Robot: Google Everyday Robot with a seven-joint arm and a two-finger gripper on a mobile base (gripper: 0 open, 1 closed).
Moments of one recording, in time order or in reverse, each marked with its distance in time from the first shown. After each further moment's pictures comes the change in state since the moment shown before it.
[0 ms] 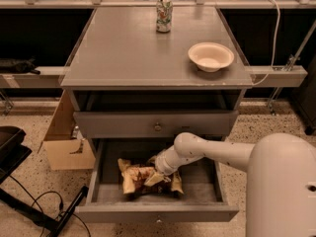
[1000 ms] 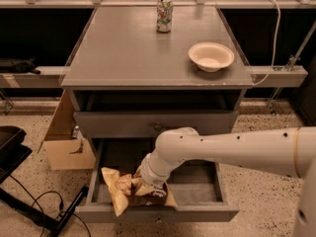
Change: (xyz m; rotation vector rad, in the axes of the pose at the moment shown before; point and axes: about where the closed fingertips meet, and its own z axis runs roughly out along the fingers) arm -0.103 0.115 -0.084 -0.066 0.156 -0.135
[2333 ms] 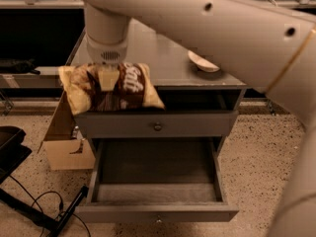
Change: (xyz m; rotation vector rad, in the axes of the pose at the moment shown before) arm -0.231 -0.113 -0.296 0.210 0.334 -0.224
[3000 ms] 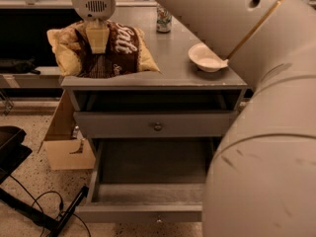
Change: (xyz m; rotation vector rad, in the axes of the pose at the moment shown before) arm -0.008 -0.062 -0.070 0.069 0.058 -0.001
